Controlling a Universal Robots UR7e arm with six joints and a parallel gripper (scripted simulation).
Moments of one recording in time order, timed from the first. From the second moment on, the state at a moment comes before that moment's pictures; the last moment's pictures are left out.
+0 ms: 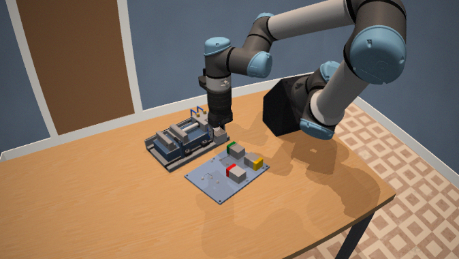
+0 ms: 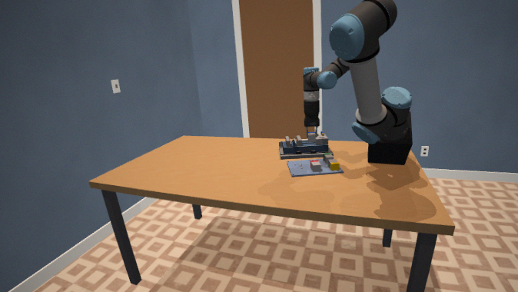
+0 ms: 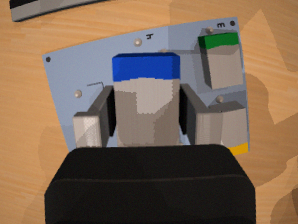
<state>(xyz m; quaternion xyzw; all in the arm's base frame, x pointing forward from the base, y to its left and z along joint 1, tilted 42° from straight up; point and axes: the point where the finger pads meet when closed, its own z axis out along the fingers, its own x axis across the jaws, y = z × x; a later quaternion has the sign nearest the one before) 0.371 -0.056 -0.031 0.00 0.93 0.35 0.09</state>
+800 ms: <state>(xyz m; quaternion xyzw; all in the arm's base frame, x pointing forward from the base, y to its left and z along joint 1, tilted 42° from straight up) 0.391 -0.083 -0.050 -0.05 0.93 0.35 0.10</state>
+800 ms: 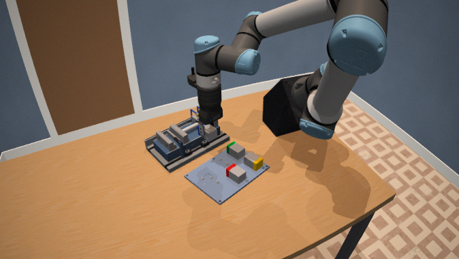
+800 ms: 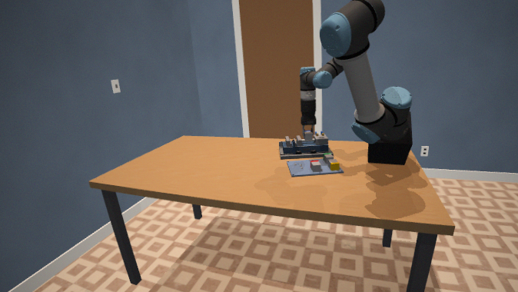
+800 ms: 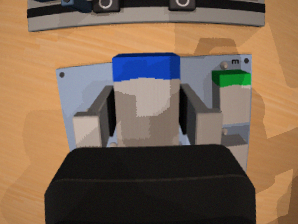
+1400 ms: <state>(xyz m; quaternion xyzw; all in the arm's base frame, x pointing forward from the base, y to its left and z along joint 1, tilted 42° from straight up) 0.419 -0.118 -0.079 -0.05 0.93 0.35 0.10</state>
